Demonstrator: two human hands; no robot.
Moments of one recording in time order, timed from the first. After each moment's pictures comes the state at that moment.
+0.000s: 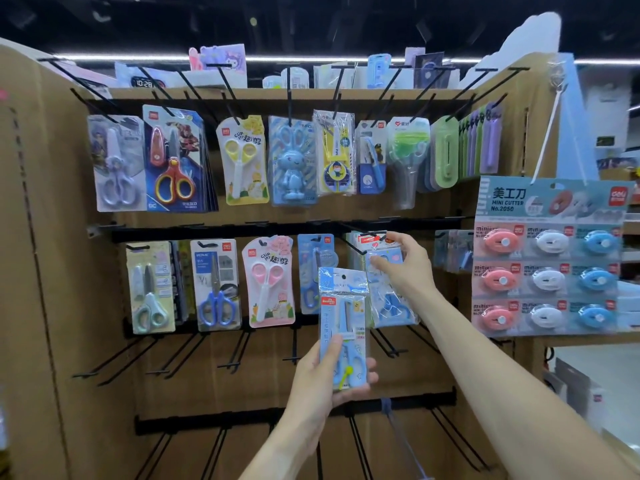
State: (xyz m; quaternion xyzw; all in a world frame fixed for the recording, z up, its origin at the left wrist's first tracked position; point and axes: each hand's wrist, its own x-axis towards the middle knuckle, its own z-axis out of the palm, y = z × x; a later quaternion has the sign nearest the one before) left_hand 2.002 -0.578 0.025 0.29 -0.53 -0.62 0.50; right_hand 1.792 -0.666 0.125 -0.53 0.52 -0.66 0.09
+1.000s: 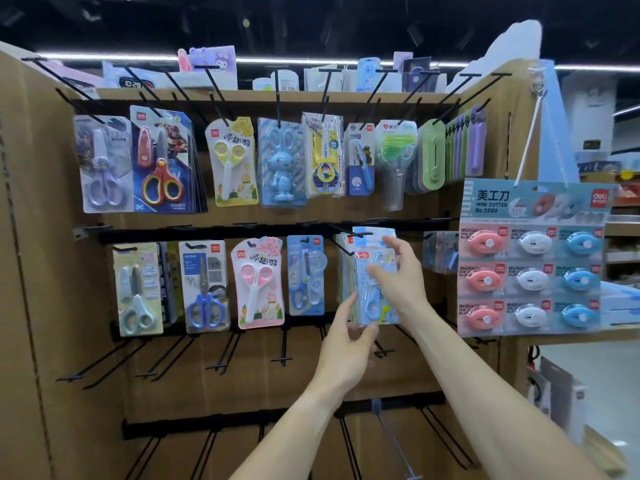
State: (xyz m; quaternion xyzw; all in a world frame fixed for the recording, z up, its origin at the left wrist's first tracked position) left_hand 1.942 -0.607 0.041 0.32 -0.67 -0.45 0.49; right_hand 1.800 -0.642 0.111 -0.51 0.49 -0.70 0.12
